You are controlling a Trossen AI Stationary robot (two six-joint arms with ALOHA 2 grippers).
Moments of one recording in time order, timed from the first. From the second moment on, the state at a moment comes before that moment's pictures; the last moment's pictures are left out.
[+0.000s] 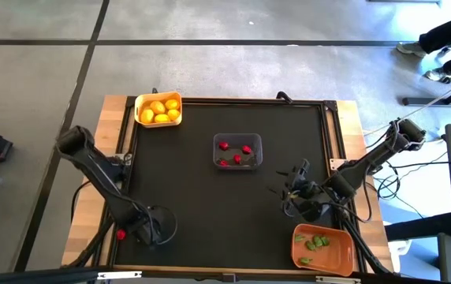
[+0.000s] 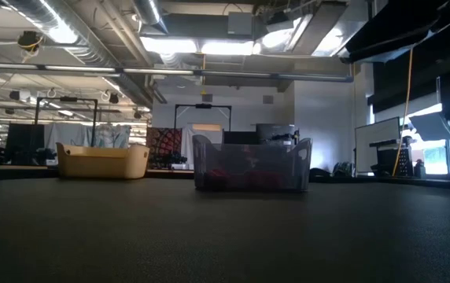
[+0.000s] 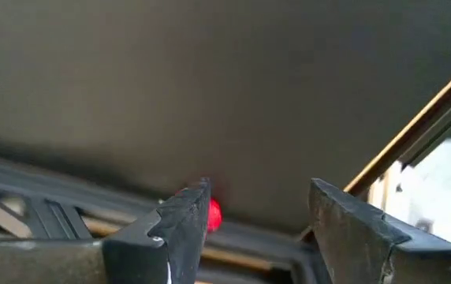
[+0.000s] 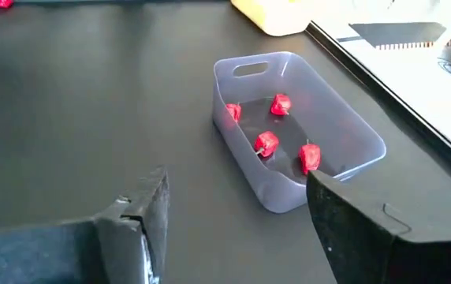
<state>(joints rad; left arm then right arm) -0.83 1.55 1.02 -0.99 0.27 -1.31 0.64 1.24 0.86 -0.55 0.90 0.67</state>
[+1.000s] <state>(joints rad) -0.98 1.85 1.02 -1.10 0.48 -1.22 0.65 1.37 0.86 -0.55 0.88 0.68</state>
